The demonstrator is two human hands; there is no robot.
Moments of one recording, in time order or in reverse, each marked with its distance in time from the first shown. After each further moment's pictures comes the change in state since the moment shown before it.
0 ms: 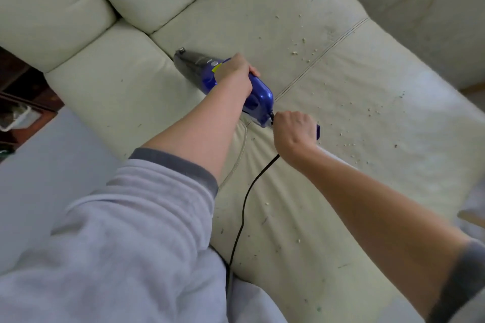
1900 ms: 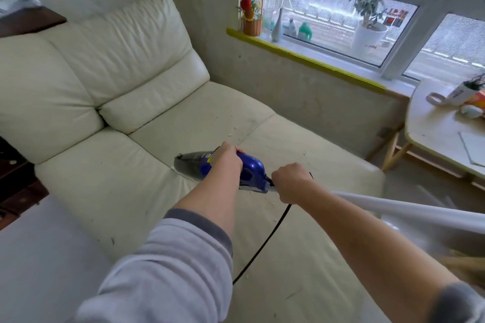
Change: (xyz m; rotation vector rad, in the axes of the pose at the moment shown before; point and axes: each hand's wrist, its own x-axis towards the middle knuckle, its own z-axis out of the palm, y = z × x) left_hand -0.261 -0.080 0.015 -0.266 -0.079 -0.043; right_hand -0.213 0.144 -0.052 -0.393 -0.038 -0.135
